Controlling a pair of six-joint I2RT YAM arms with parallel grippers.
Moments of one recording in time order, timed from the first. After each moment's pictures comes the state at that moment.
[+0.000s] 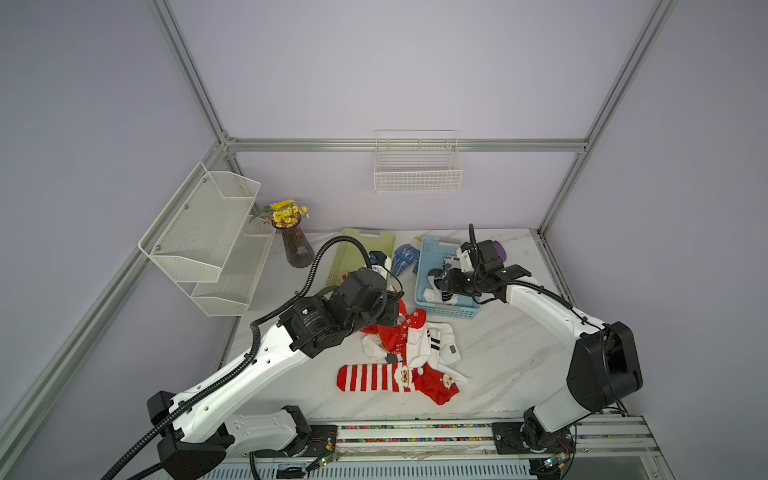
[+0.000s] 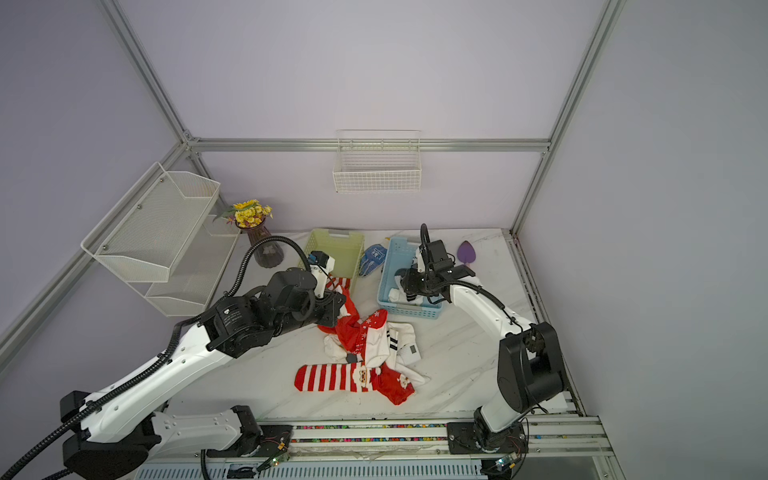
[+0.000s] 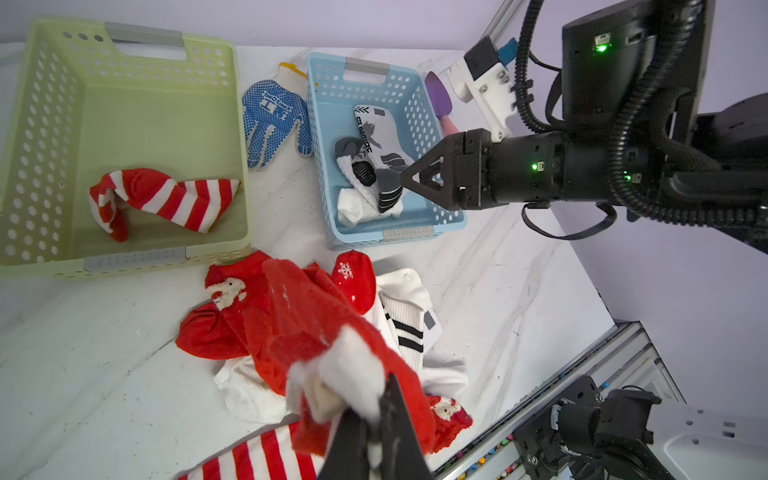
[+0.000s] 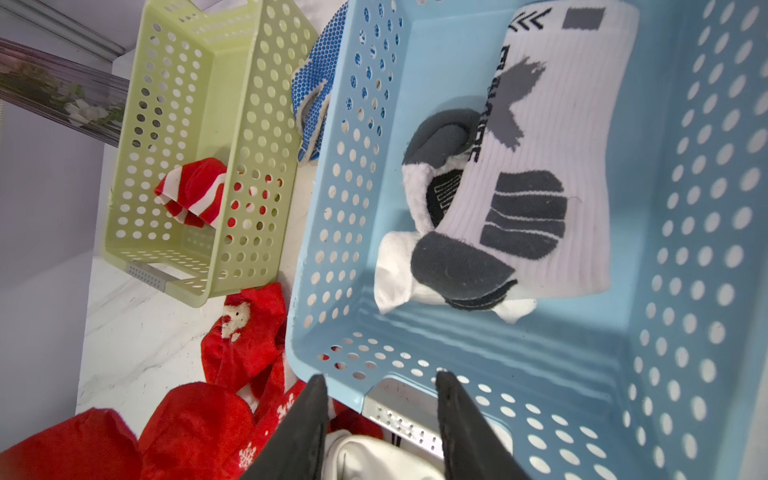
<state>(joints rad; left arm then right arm) -0.88 1.19 1.39 -0.85 -0.22 -0.59 0.36 1.58 1.24 -0.52 -0.19 0.48</state>
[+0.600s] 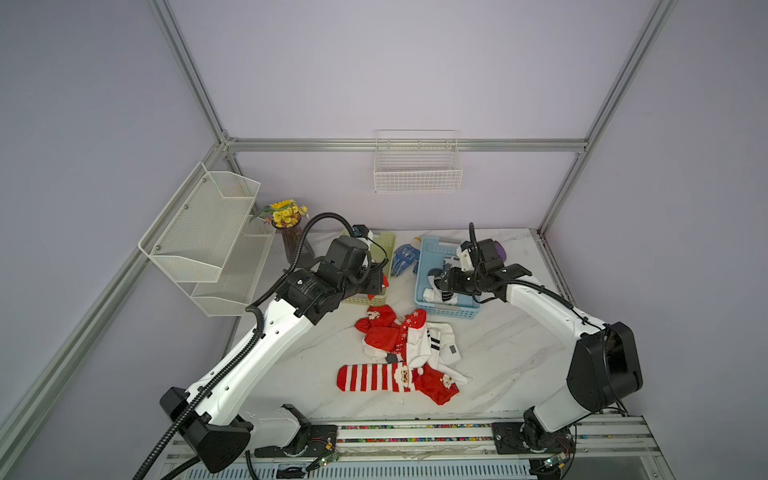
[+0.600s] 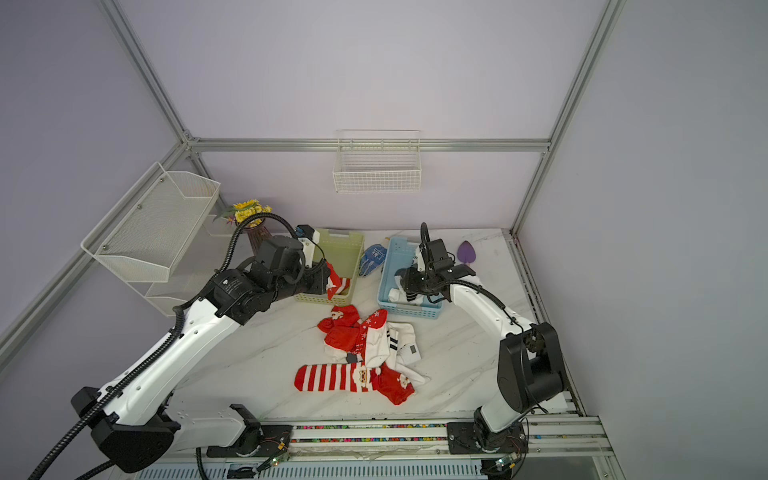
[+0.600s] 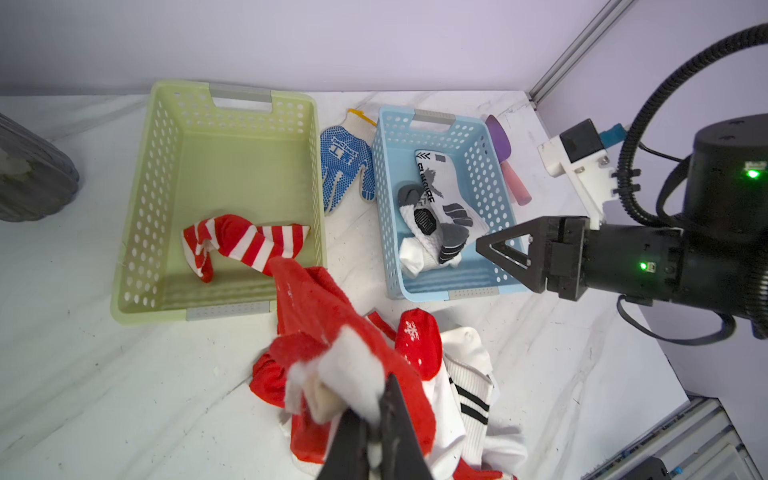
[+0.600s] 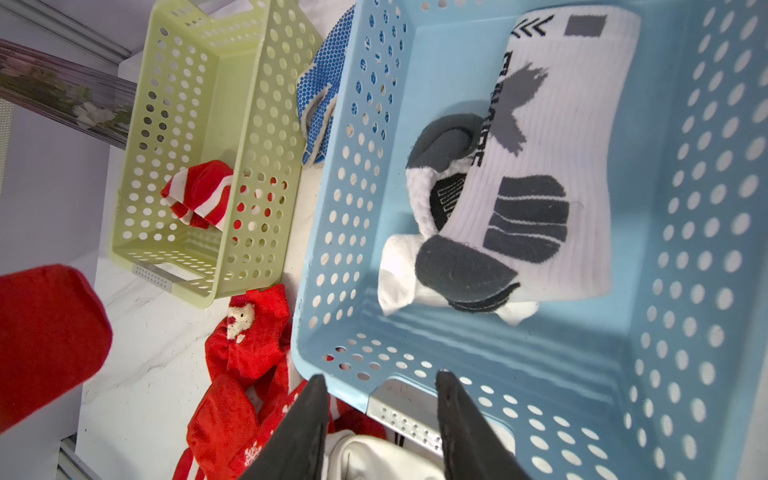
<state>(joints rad) -0.60 1.33 1.52 -0.86 -0.12 -0.42 0.36 1.58 1.25 -0.53 -0.20 0.48</state>
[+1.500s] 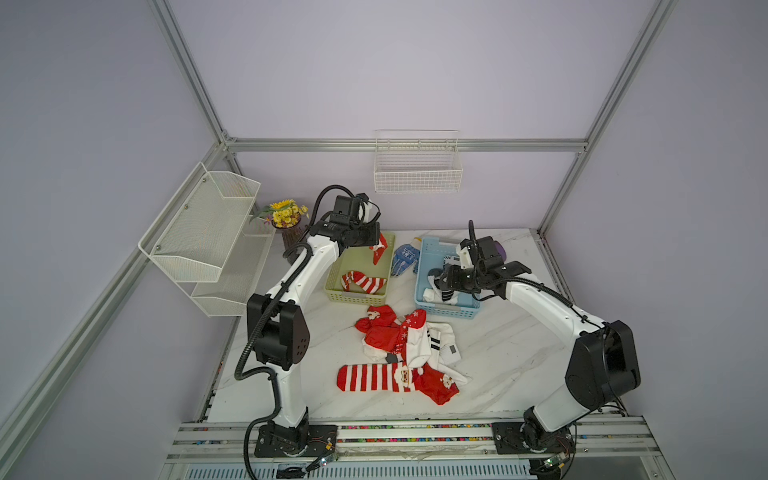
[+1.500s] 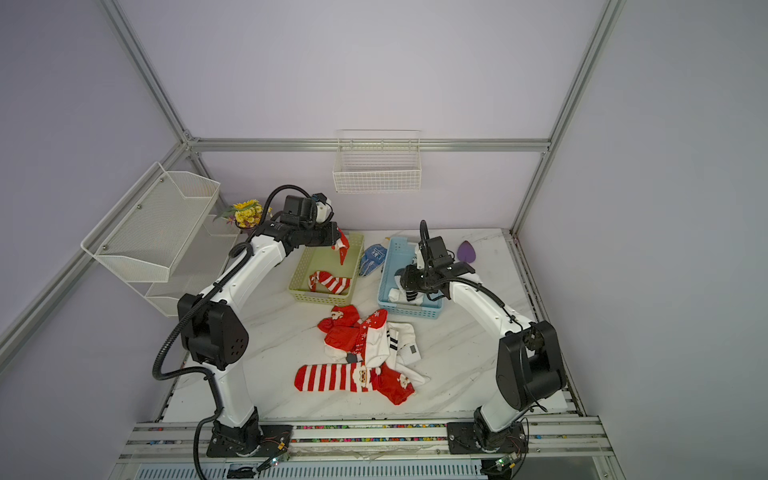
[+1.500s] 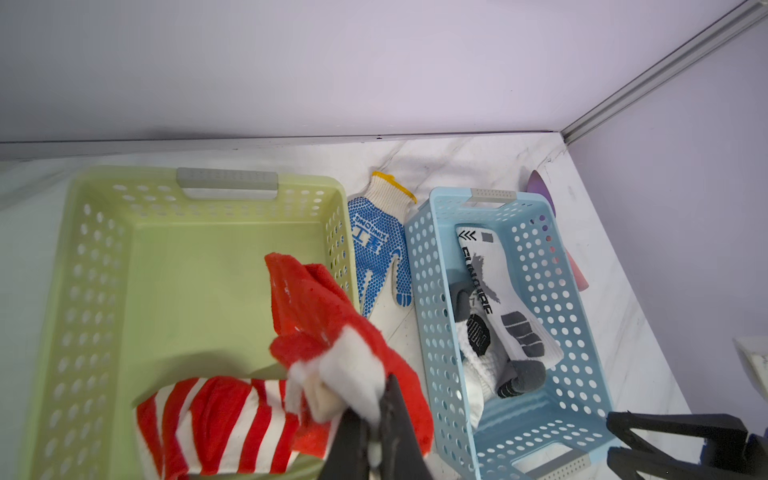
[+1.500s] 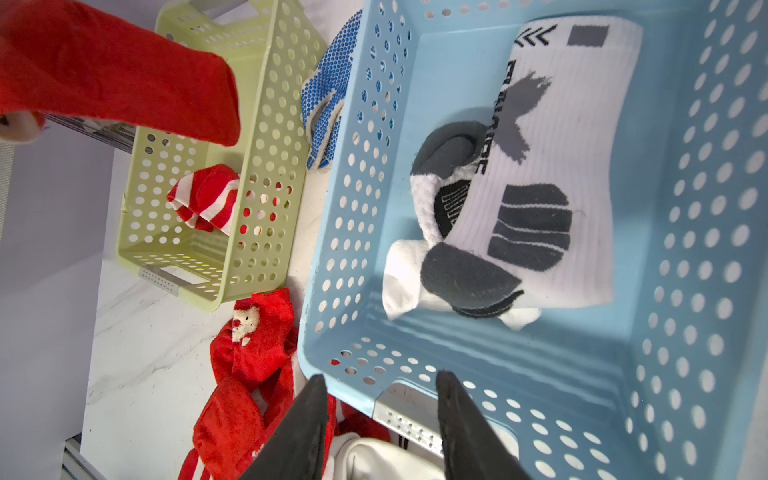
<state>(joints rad) -0.28 1.96 1.89 -0.62 0.26 -0.29 0.36 1.60 1.28 -0.55 -0.20 0.48</state>
